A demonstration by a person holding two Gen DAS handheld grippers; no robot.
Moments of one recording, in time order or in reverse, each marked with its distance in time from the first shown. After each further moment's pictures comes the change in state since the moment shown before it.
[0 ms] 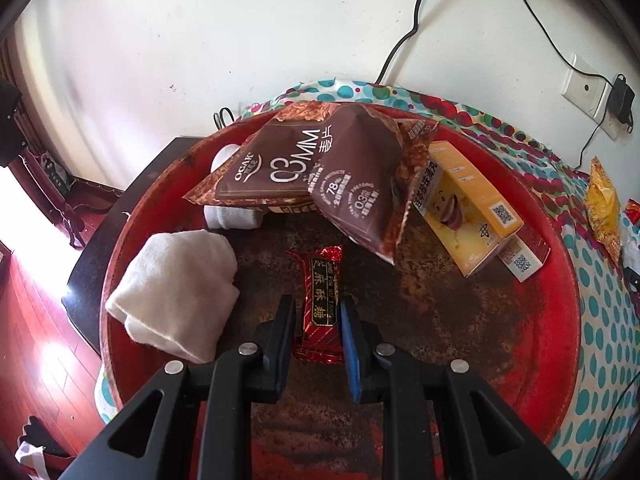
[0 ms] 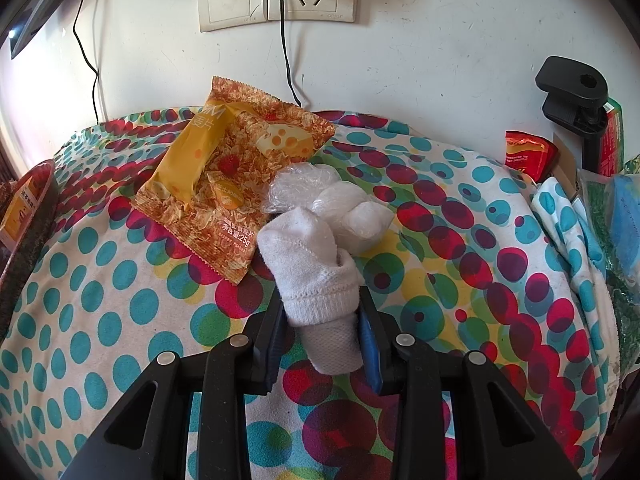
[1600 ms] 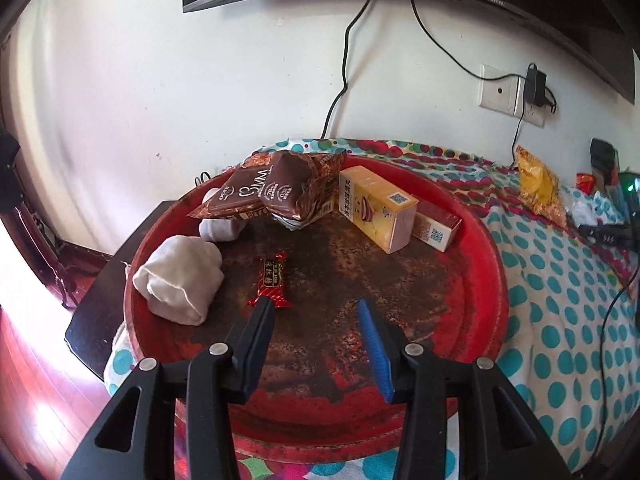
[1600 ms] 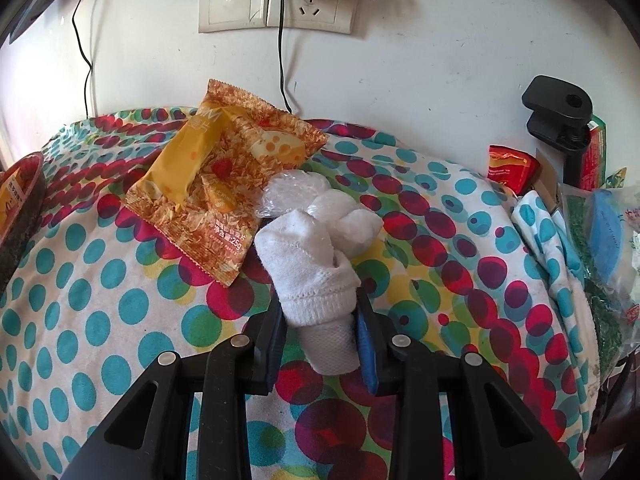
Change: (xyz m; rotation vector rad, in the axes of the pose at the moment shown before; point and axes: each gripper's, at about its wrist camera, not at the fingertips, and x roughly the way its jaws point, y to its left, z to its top) left arm -0.071 -0.021 -0.065 0.126 -0.261 -0.078; right arm -0.004 0.008 0.002 -0.035 -0.009 -0.097
